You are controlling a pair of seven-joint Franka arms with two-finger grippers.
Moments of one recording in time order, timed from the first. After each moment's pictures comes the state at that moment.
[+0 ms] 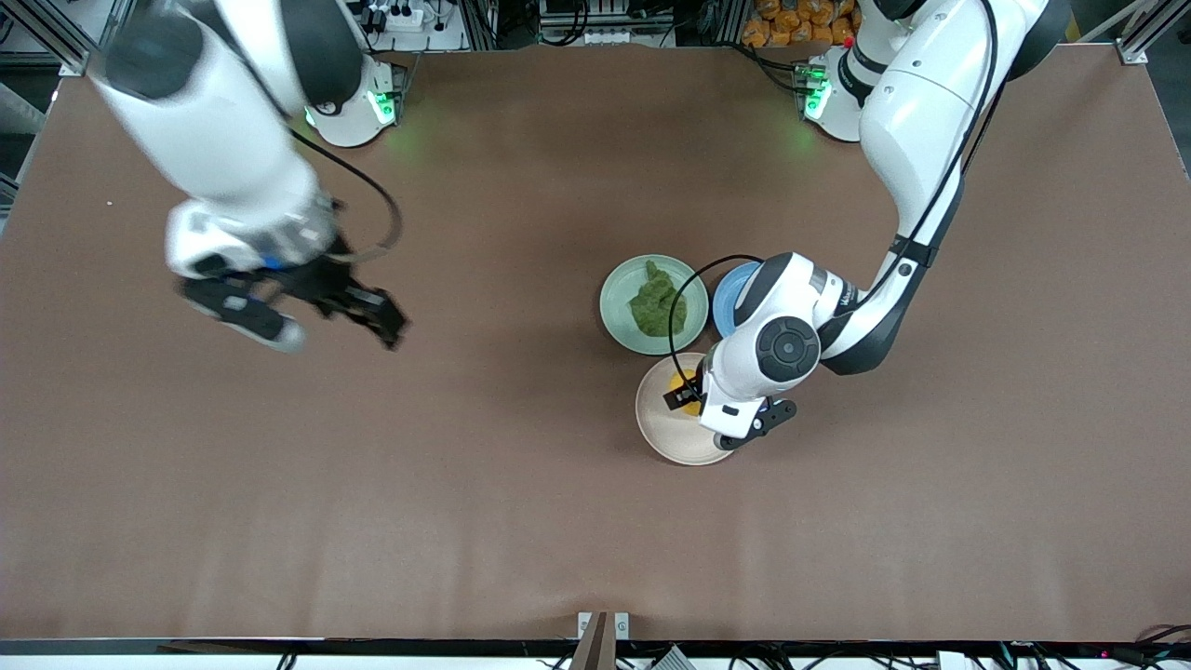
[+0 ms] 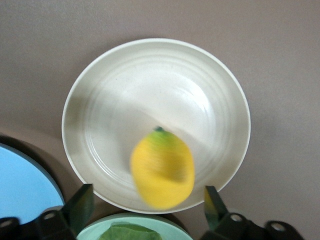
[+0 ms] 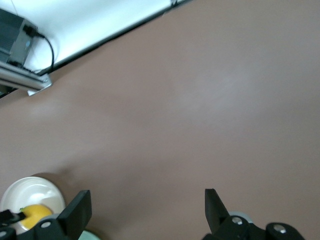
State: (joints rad) left arm -0.24 0.77 -0.33 -1.42 0.06 2.11 -1.00; right arm 0.03 0.17 0.37 -1.45 -0.15 1.78 0.81
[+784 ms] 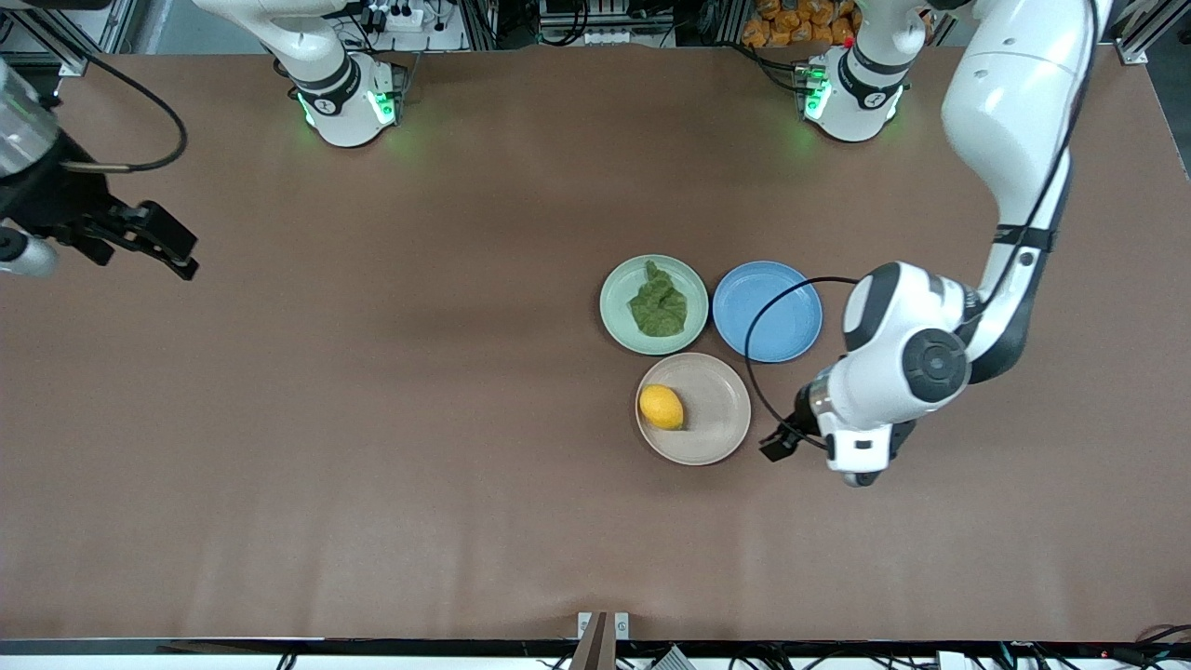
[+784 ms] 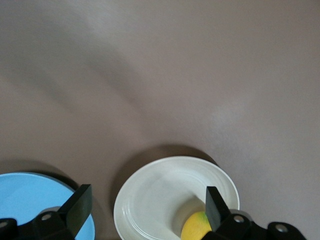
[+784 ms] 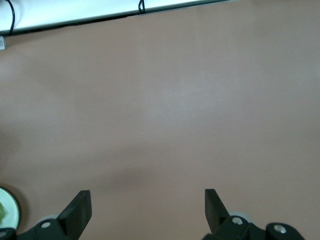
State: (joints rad) left arm -0.06 0.66 -0.32 -1.45 0.04 2.11 -1.16; right arm 0.01 0.03 0.10 -1.46 -0.05 1.59 0.26
